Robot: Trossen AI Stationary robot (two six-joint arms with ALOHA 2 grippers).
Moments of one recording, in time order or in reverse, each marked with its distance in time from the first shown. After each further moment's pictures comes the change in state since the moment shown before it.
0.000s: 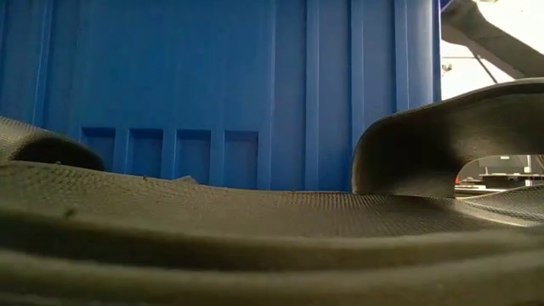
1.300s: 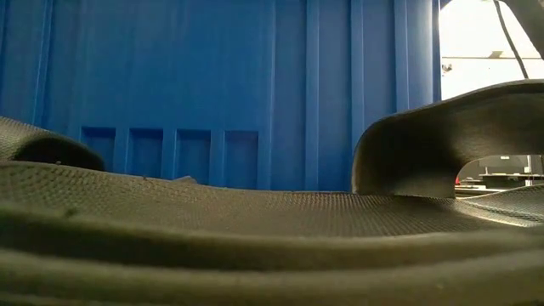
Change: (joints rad) left arm 0.000 -0.130 0.067 0.001 -0.133 0.075; right arm 0.429 -0.247 0.000 -0.101 0.597 -0.293
